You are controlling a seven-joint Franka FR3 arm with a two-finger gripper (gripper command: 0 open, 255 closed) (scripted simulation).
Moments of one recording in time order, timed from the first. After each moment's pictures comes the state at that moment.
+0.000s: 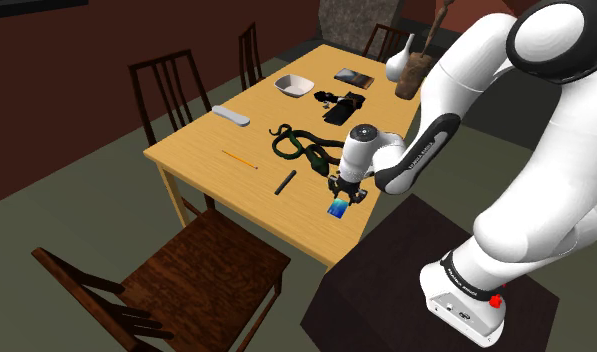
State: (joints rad) arm -0.46 0.35 0.31 -2.60 -0.99 2.85 2.06
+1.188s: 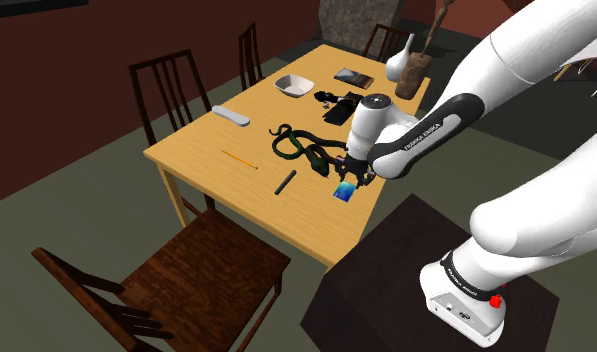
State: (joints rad) arm -0.62 0.02 0.56 -2.70 -0.39 2.72 1.56
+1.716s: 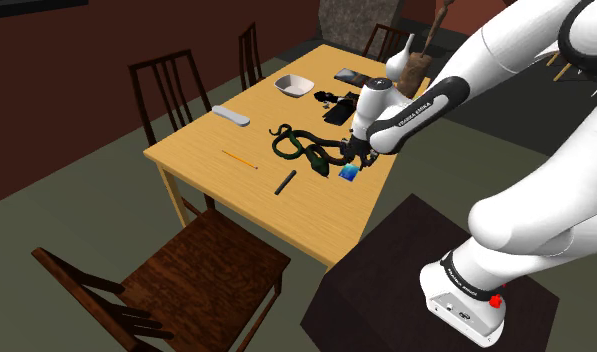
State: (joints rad) arm -0.70 0.17 0.46 -2.51 -0.48 2.67 1.45
